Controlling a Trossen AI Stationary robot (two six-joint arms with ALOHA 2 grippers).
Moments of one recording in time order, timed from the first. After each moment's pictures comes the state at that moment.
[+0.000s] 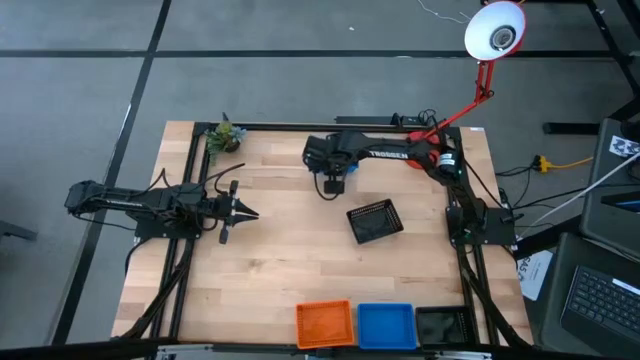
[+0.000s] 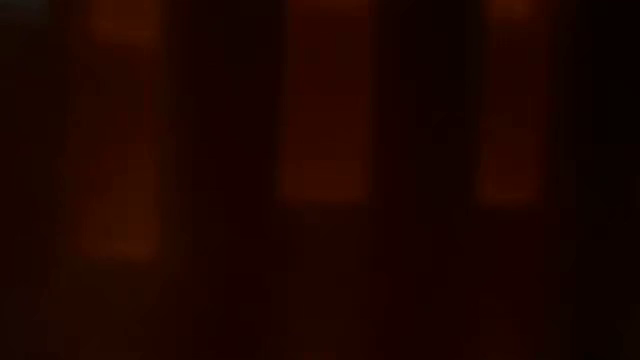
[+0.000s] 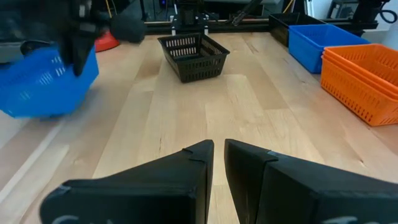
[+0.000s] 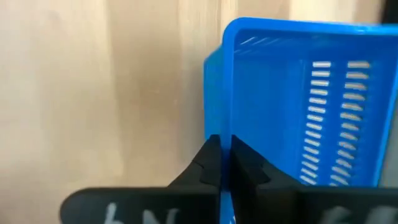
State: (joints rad) left arm -0.02 0.22 0.01 0.03 0.01 0.01; right arm -0.28 2.18 1.82 -0.97 0.22 -0.31
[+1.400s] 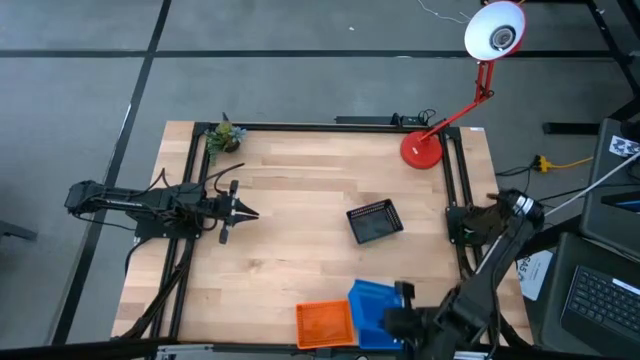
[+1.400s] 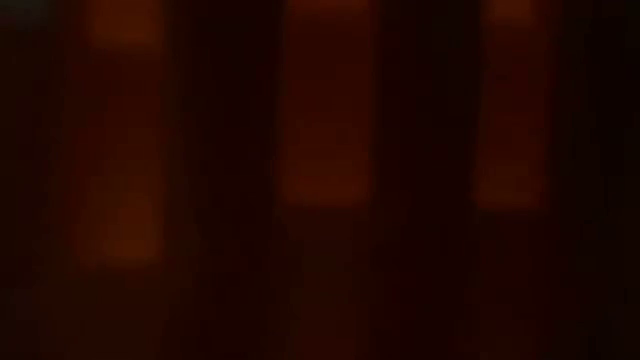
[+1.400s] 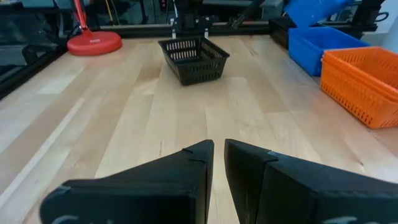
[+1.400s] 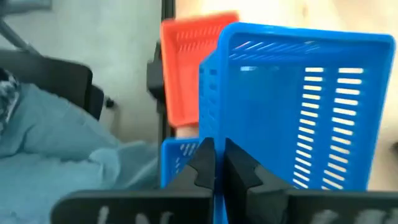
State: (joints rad) left arm -0.02 0.22 0.01 0.04 0.01 0.01; right arm 0.93 1.78 1.59 -0.86 0.49 0.90
